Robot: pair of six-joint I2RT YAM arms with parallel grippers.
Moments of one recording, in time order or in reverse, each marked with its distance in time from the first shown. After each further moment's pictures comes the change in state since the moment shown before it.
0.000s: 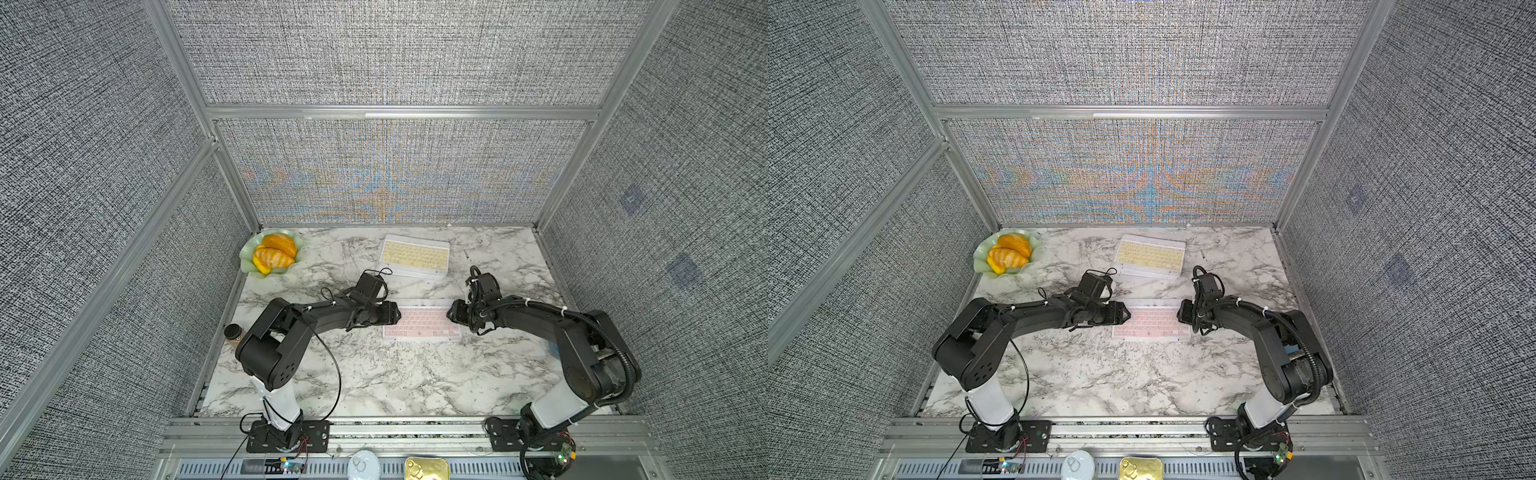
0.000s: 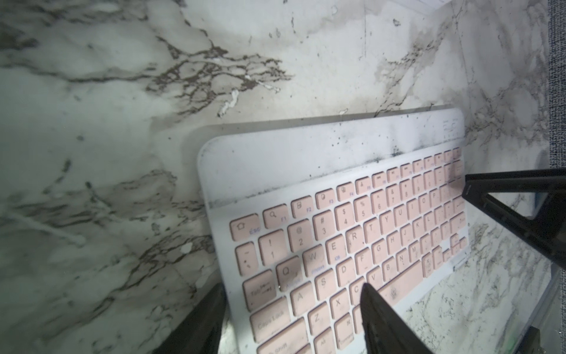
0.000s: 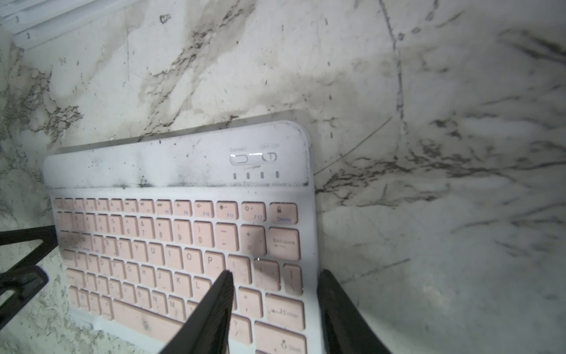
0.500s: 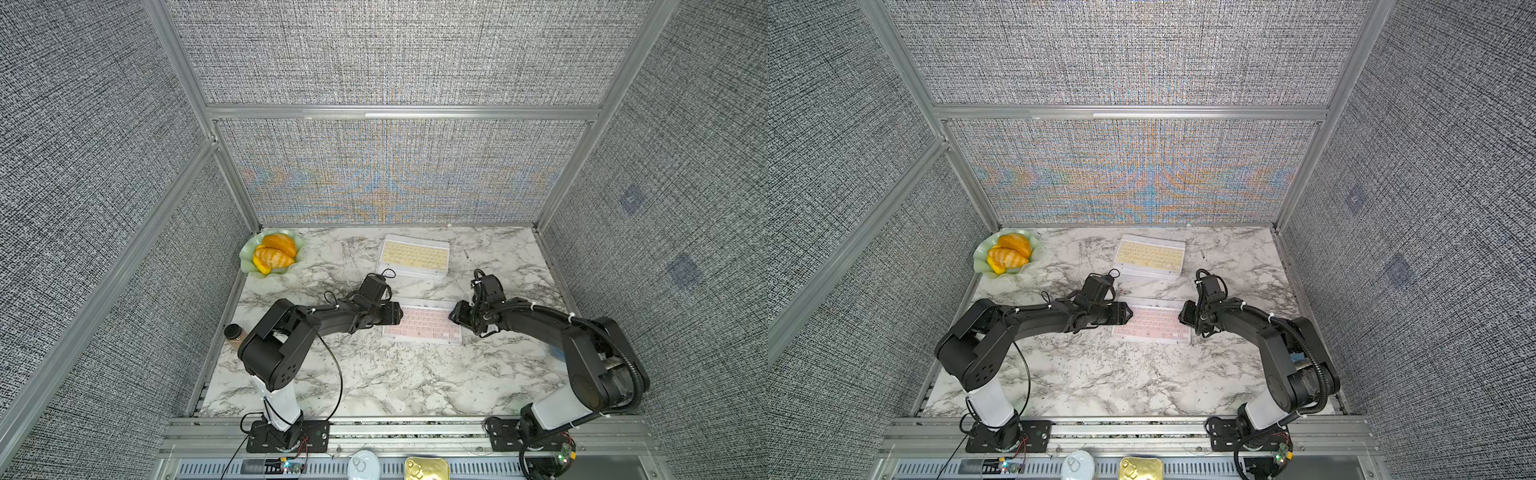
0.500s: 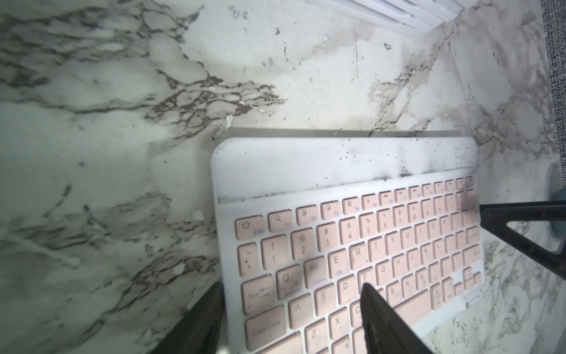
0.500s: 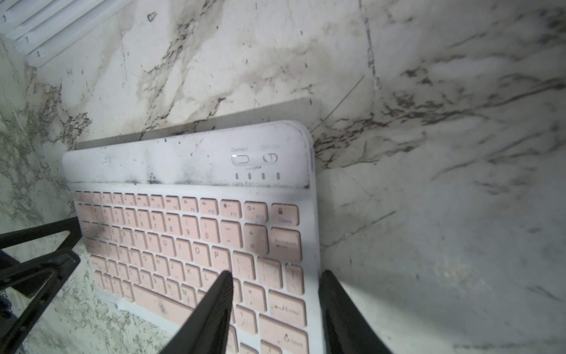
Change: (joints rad) left arm -0.039 0.014 -0.030 0.085 -0.079 -0.011; right arm -0.003 -0.060 -0.035 -0.021 -0.026 0.105
